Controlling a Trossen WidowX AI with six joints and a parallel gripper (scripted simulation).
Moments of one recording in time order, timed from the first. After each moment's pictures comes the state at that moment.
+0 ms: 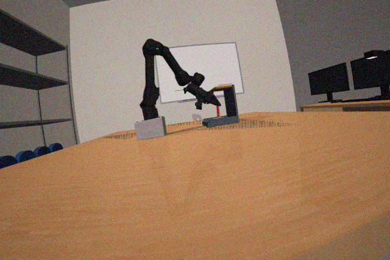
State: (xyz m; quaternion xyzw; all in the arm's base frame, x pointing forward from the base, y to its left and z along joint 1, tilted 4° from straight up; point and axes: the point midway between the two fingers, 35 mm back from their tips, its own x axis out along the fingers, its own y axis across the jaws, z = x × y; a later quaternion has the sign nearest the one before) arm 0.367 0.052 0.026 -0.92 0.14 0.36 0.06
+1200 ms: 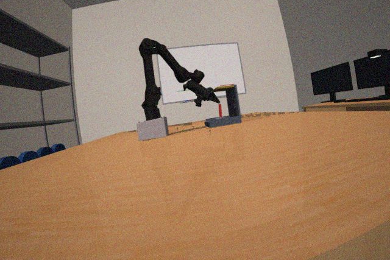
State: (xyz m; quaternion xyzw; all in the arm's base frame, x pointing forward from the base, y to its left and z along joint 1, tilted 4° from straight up) arm 0.356 0.053 0.046 -0.92 0.14 0.36 0.06
